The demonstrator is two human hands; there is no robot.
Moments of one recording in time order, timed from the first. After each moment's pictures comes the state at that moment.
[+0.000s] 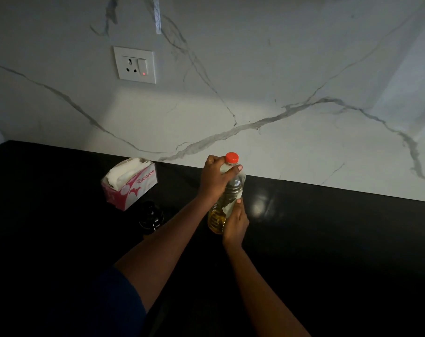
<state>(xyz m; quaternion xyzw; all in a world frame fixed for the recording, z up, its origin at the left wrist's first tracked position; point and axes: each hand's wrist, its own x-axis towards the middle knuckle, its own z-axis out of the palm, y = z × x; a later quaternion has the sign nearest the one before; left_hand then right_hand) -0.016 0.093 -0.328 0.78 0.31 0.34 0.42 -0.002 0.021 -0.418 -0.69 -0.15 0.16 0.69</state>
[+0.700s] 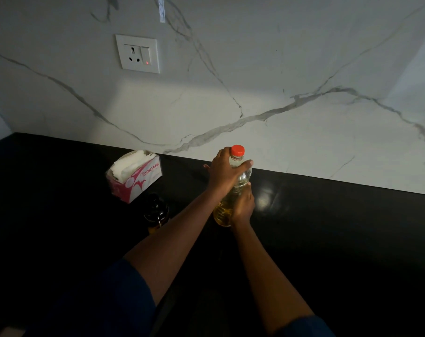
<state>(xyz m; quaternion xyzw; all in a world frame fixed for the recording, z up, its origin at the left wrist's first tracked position) -0.008 0.088 -0.328 0.75 0.32 0.33 0.47 0.023 0.040 -0.406 -0.65 -0.07 0.21 0.73</state>
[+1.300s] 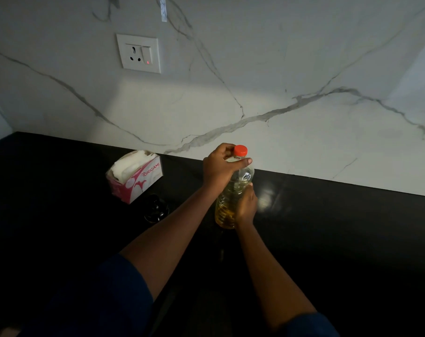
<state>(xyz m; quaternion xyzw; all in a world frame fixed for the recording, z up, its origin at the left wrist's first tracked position) -0.012 0.097 -0.321 0.71 0.33 0.39 0.49 0.033 0.045 -0.414 -0.68 -0.07 0.21 0.70</state>
